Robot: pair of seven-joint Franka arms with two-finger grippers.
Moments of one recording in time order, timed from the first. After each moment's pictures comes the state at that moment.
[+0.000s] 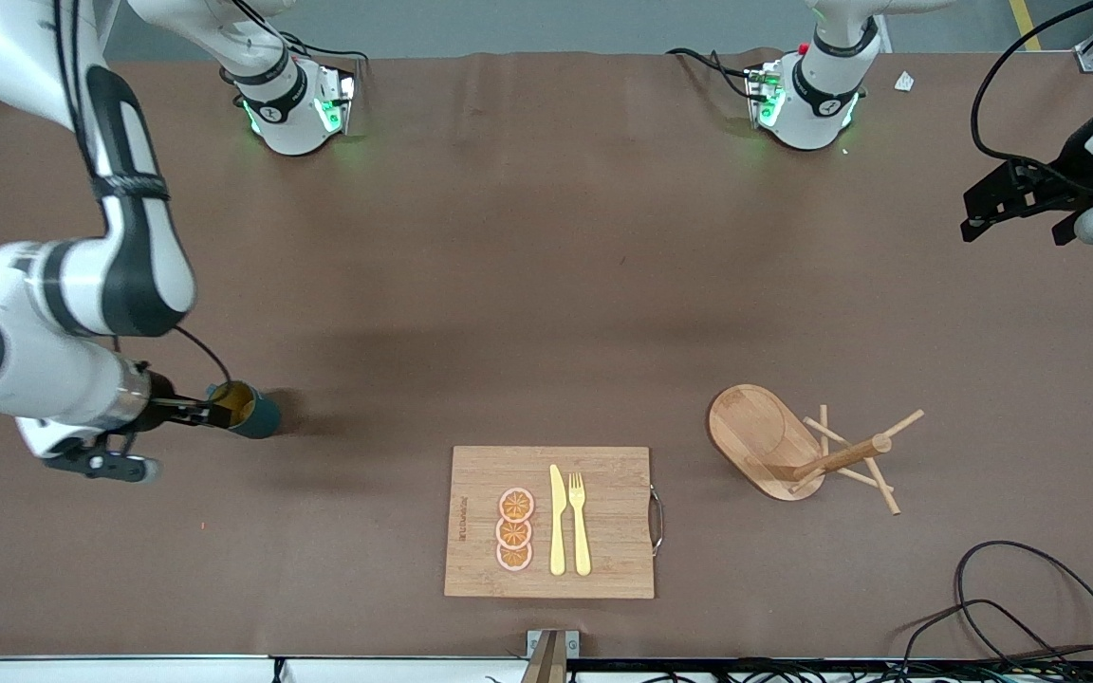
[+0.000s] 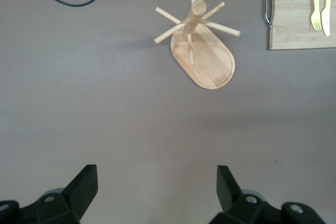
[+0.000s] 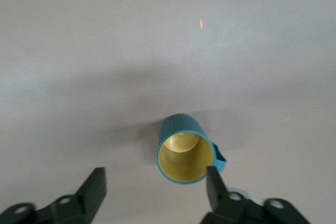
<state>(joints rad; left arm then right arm) 0.00 -0.02 -0.10 -1.52 -0.01 1.53 -0.04 0.15 0.46 -0.13 -1.47 0.06 1.88 0.17</state>
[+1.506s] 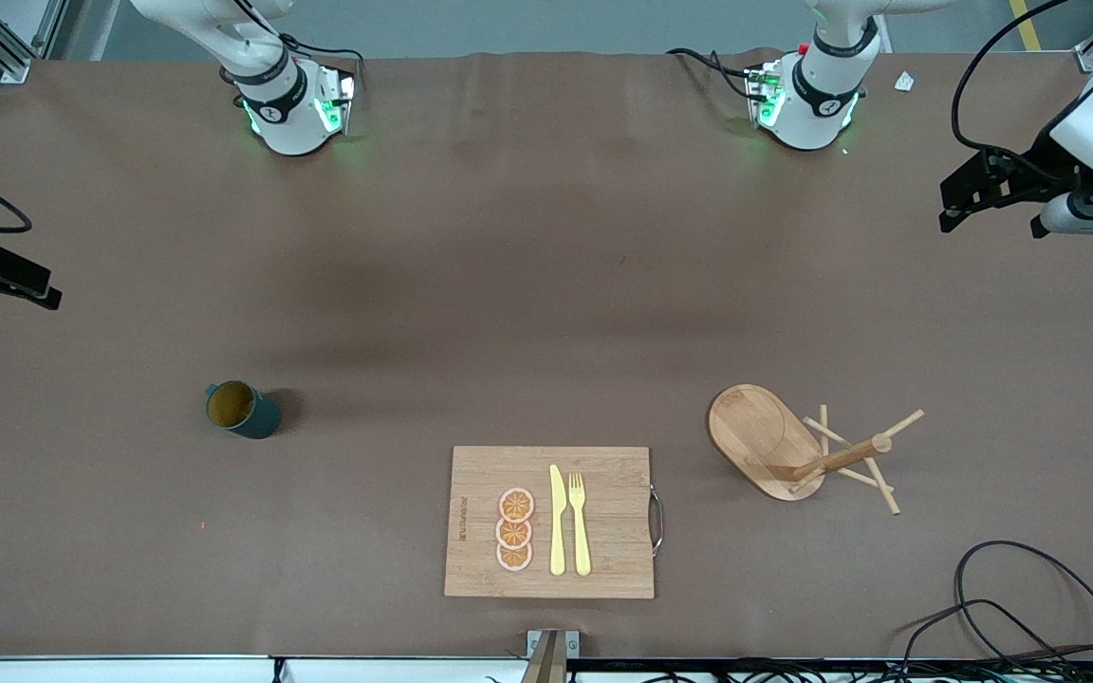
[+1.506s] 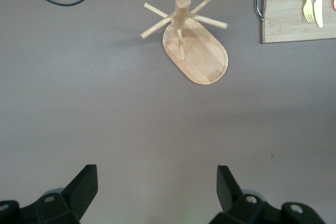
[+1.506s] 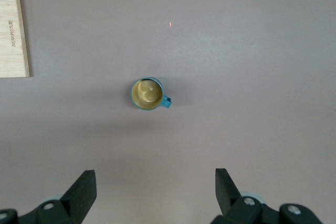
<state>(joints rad) 0.00 -0.04 -0.13 -1.54 -0.01 1.53 -0.05 0.05 0.17 -0.13 -1.35 0.03 1.50 -0.05</state>
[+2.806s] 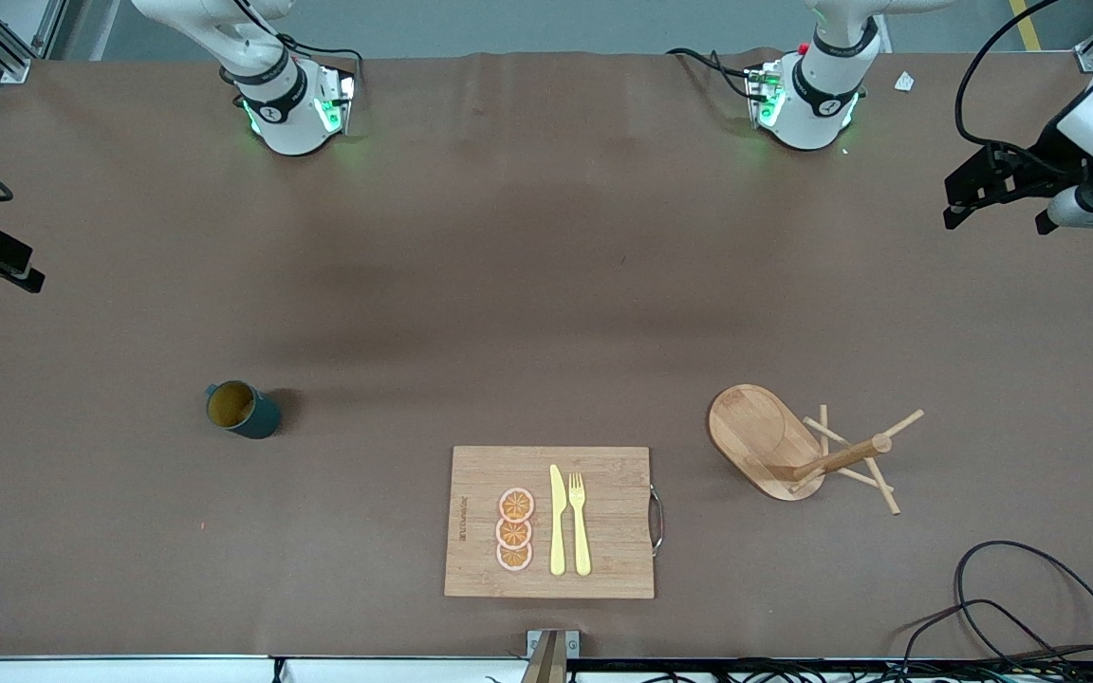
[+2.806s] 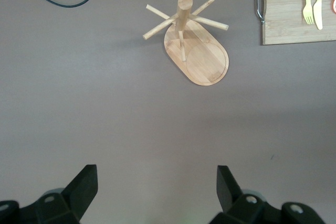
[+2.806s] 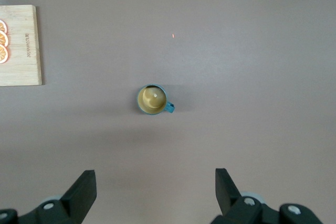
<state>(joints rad) 0.00 -0.05 -0.13 -1.54 -0.01 1.53 -0.05 0.01 0.11 -0.07 -1.35 0.02 1.51 -0.03</state>
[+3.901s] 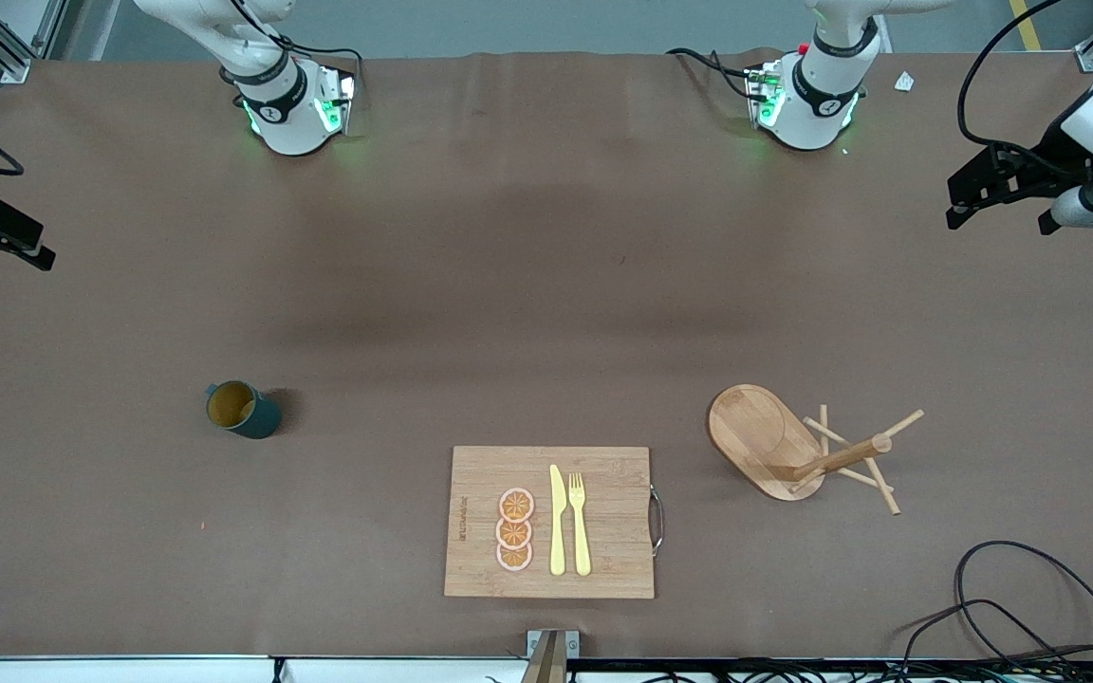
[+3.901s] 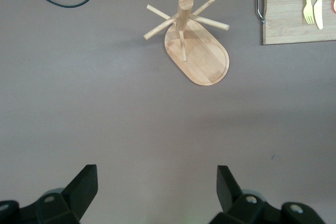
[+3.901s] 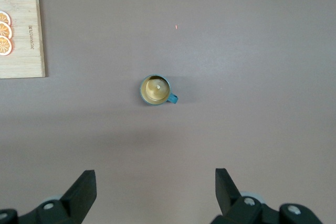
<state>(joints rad) 0.00 -0.05 -0.13 -1.54 -0.01 1.52 -0.04 -0.05 0.03 -0.01 -1.46 0.02 1.53 -0.02</state>
